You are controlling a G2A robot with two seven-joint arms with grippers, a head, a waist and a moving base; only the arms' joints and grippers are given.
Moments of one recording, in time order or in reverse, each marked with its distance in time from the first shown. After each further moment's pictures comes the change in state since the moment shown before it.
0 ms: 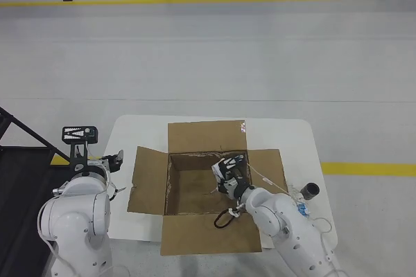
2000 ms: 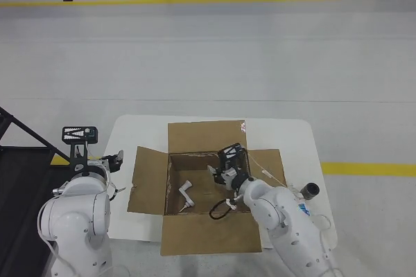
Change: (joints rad) left arm 0.000 0.000 0.000 0.000 0.000 0.000 0.000; right arm -0.084 -0.053 0.175 -0.146 -0.048 -0.031 0.025
